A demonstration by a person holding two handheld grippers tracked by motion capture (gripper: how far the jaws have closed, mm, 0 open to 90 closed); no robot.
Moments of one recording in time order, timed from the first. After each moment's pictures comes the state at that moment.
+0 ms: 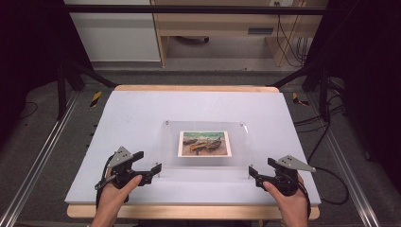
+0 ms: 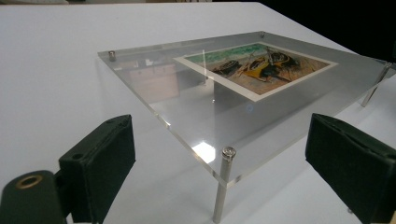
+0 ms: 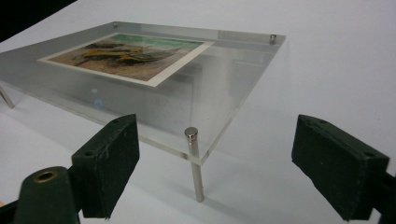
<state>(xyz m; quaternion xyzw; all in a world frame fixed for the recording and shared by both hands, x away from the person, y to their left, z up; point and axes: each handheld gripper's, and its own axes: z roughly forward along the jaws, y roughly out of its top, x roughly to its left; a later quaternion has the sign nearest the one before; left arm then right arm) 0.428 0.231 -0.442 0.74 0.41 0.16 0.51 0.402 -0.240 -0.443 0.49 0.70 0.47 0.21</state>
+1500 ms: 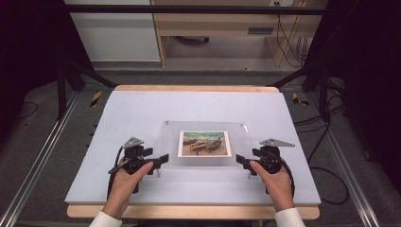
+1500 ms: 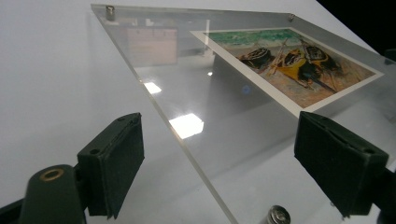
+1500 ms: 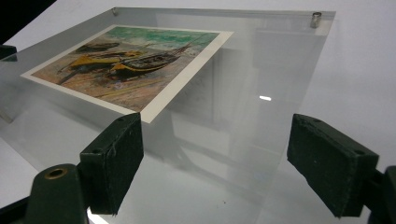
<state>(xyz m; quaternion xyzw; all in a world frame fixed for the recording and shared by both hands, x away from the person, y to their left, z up) 0.475 0.213 -0.457 0.73 0.49 0.08 0.47 0.464 -0.216 -0.450 0.52 0.72 0.44 0.12</state>
